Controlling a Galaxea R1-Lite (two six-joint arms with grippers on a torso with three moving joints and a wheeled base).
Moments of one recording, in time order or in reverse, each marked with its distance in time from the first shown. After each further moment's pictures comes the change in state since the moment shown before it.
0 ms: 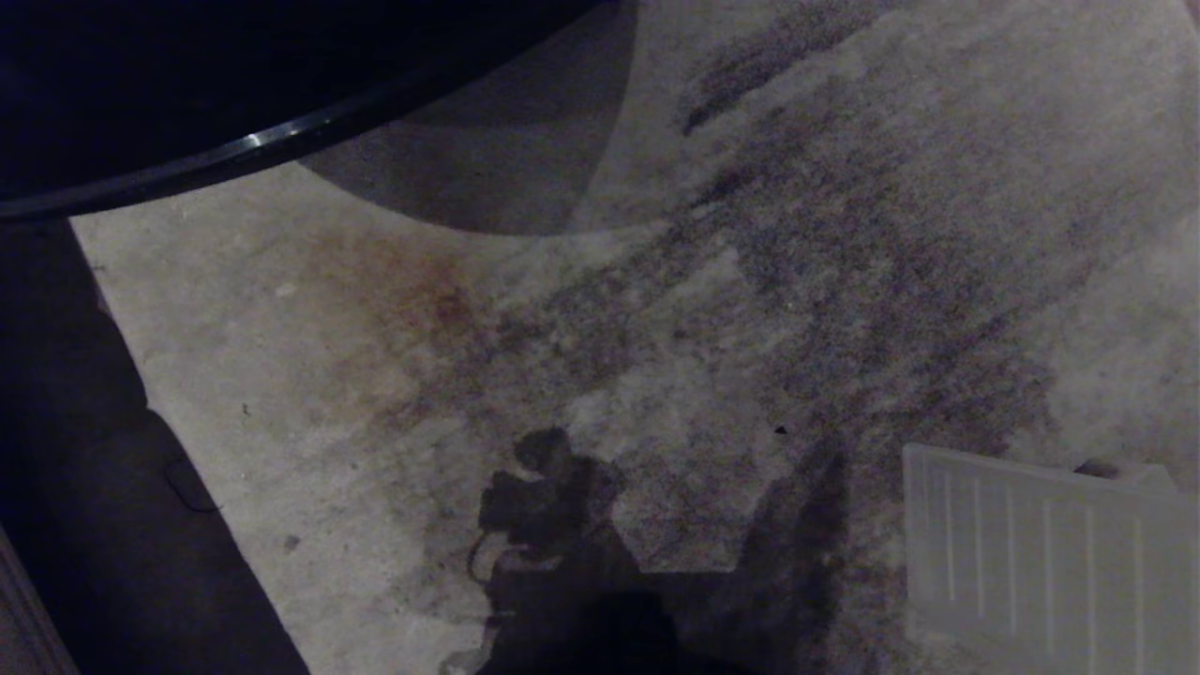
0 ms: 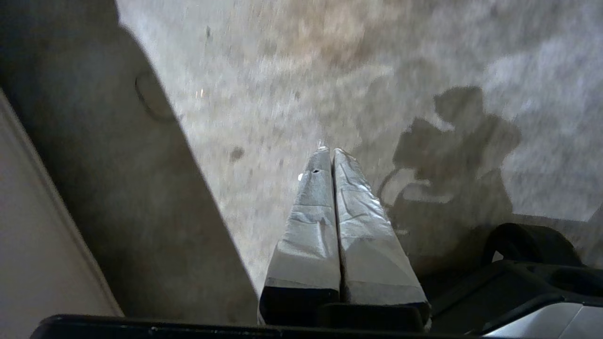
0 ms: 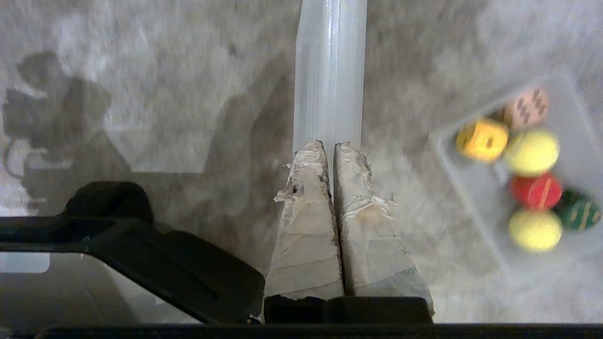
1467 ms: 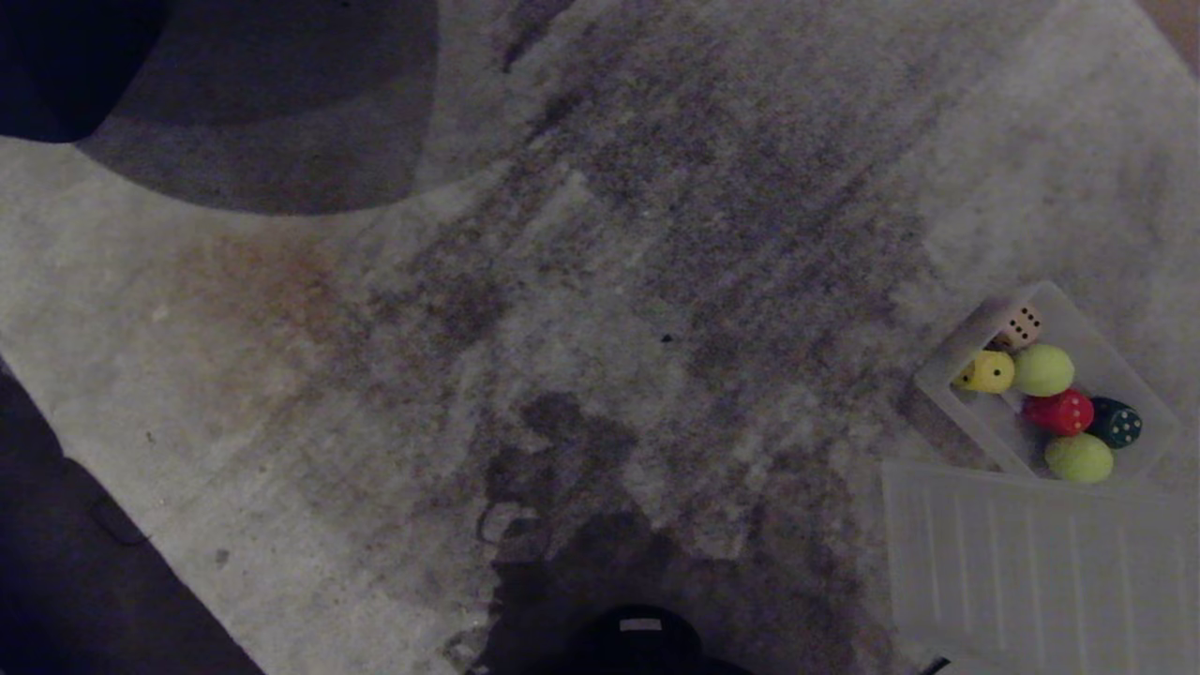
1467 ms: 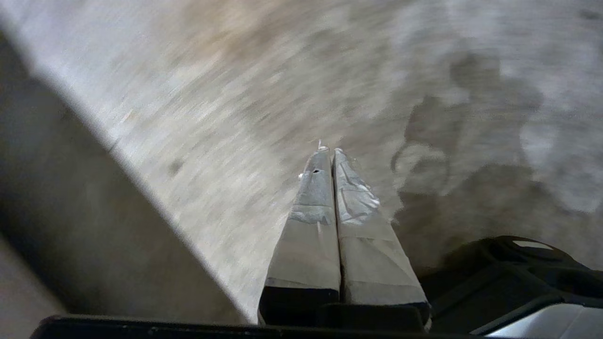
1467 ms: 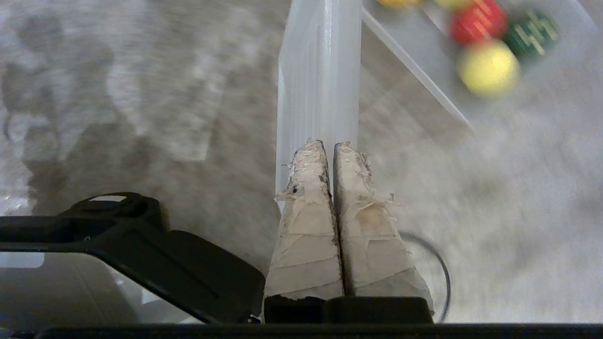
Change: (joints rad) left arm 0.000 0.000 0.000 0.000 0.000 0.000; right arm 0.000 0.000 0.000 0.000 0.000 0.000
